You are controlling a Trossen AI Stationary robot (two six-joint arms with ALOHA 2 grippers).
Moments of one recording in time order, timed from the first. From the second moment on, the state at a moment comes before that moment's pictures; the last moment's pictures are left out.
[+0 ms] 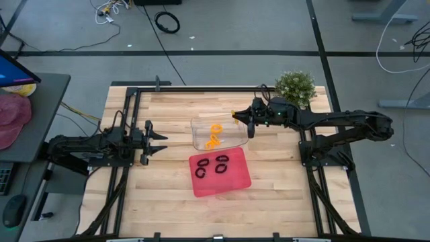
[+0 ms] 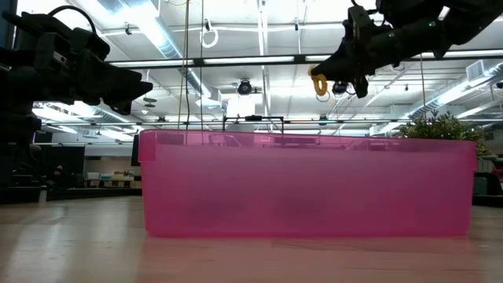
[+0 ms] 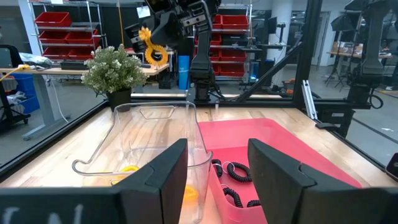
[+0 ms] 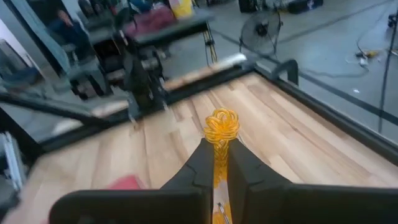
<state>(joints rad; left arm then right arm) 0.00 0.01 0.01 0.04 -0.02 -0.02 -0.24 1.18 0.68 0.27 -0.06 0.26</state>
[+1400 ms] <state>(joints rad) 0.00 0.01 0.01 0.04 -0.02 -0.02 -0.28 1.53 1.19 -0.20 -0.05 0.18</state>
